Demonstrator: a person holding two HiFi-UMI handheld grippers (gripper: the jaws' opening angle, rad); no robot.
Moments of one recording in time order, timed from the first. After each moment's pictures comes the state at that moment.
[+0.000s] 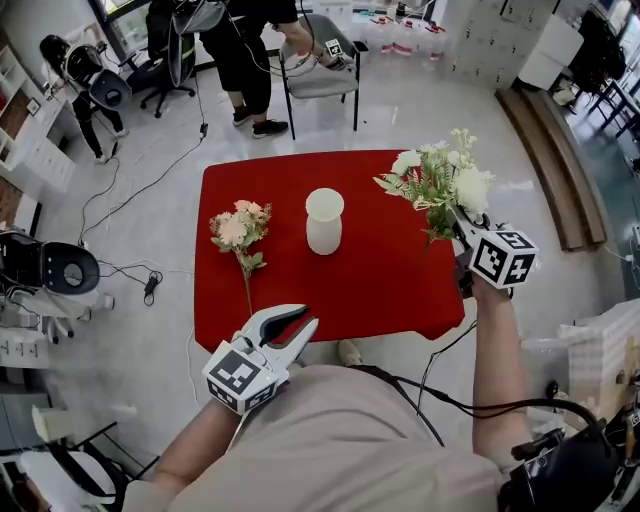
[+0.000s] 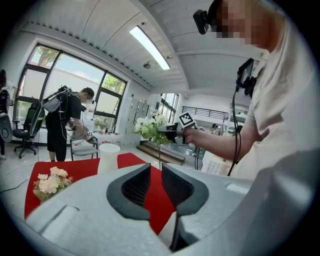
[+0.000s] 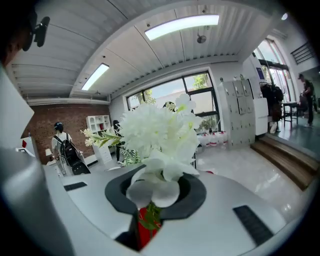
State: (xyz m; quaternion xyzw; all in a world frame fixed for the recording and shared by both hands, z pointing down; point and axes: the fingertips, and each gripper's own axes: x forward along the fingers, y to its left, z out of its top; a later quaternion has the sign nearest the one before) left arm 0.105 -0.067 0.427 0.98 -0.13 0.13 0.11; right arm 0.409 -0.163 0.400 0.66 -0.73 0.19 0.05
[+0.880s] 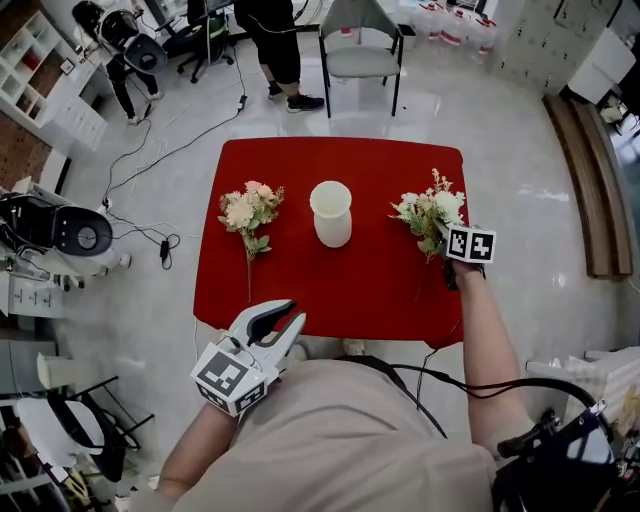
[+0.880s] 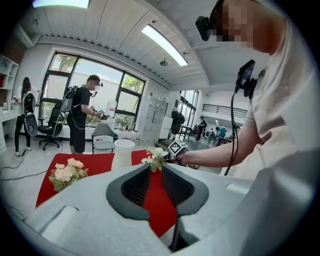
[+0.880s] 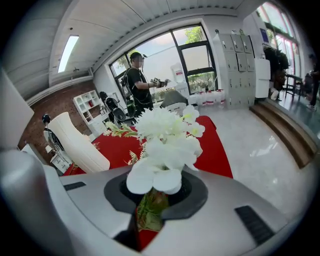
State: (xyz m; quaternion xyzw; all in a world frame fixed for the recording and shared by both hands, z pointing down) left arm 0.118 -0.080 0.438 0.95 -0.25 0.15 0.14; right arm 0.468 -0.228 0.651 0.61 -0.68 0.36 0.16
